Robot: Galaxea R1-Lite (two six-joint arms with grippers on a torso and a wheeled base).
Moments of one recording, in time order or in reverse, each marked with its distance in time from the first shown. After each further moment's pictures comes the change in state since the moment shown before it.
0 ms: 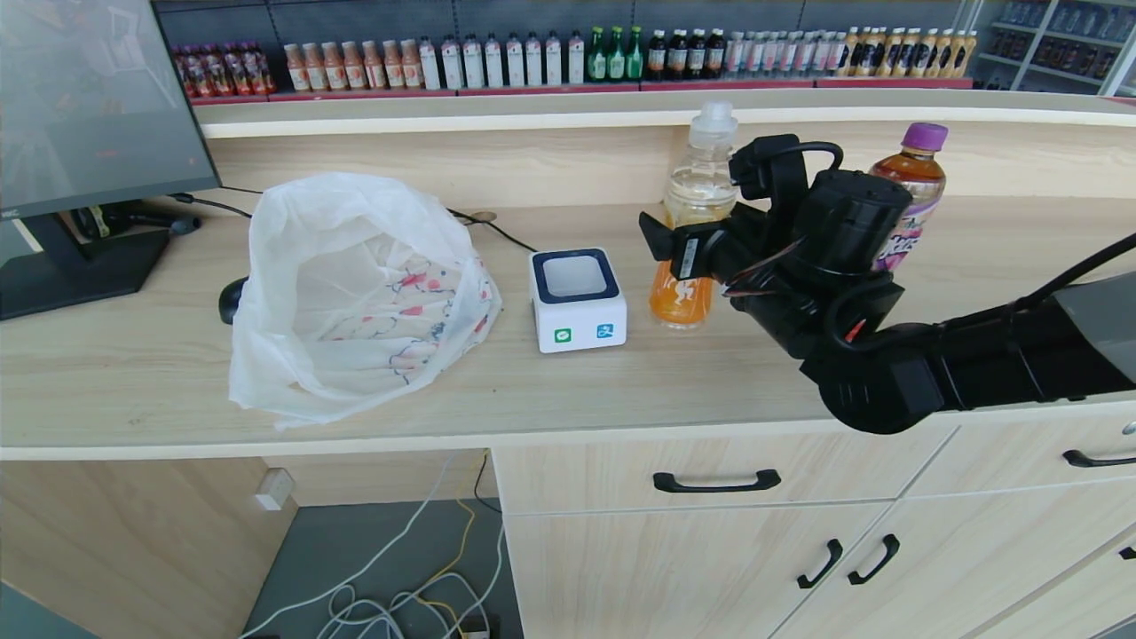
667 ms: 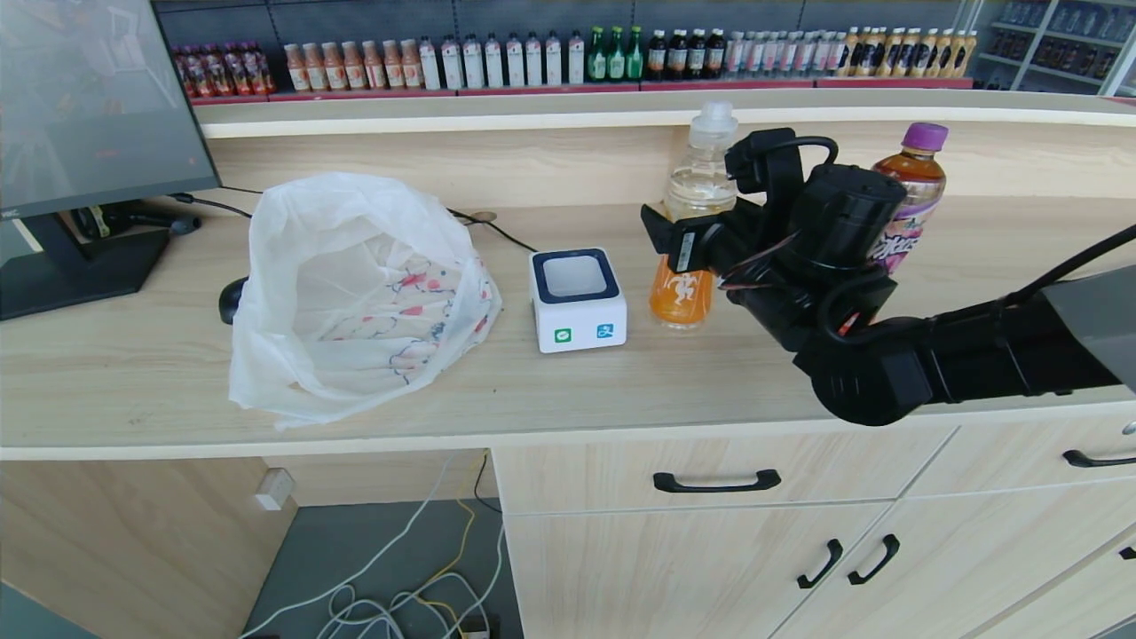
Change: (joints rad) left arm 0.000 0.000 0.000 0.000 0.000 0.000; right arm -0.003 0.019 -0.041 0.003 0.000 -0.015
